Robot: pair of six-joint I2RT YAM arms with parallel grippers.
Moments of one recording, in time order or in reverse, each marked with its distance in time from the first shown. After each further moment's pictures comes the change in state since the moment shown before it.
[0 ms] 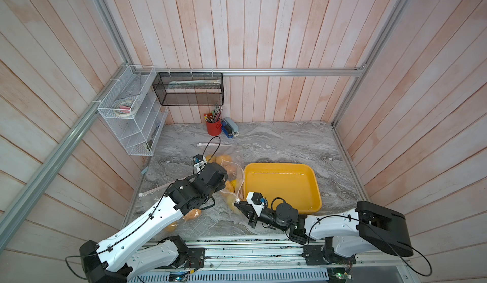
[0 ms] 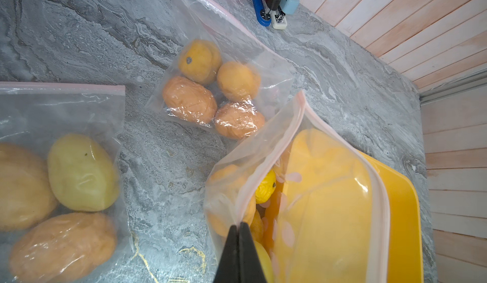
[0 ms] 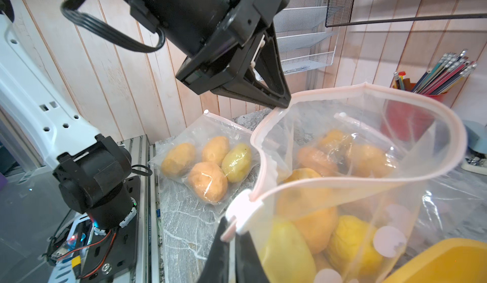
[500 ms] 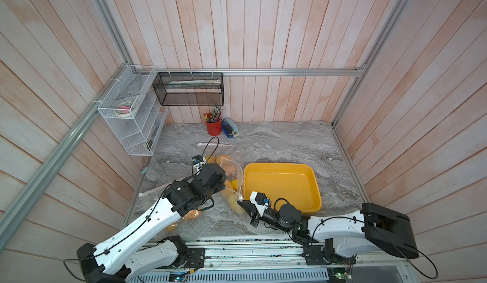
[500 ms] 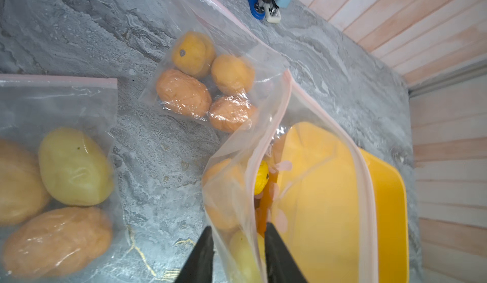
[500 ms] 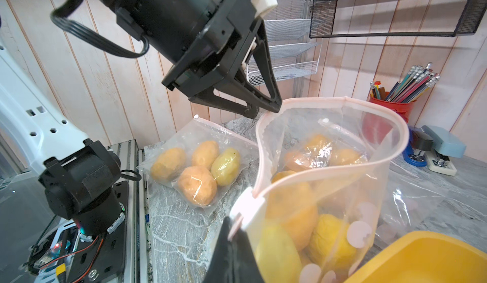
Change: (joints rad) left arm 0.000 -0.033 0.000 -0.010 0.055 -0.001; right arm 0.008 -0.042 -0.023 -0.005 0.062 -0.032
